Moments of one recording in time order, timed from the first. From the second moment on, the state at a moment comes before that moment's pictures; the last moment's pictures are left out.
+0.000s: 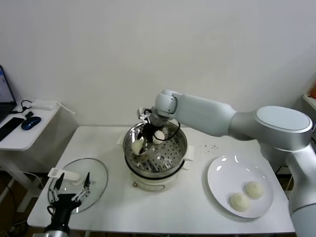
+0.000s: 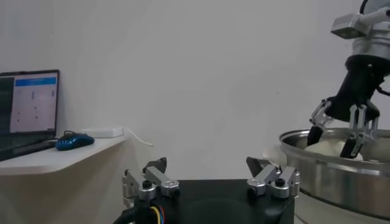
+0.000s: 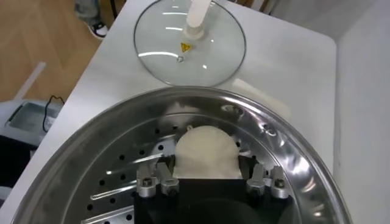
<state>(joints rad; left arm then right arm) 1.77 -1.45 -0.76 -2.12 -0.19 -0.13 0.06 0.44 1.38 -1.27 0.99 0.63 -0.34 -0.99</state>
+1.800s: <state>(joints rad) 1.75 -1.46 -0.75 -2.12 -0.17 -0.11 0.06 0.74 0.73 -1.45 1.44 0.54 -0.17 -1.18</state>
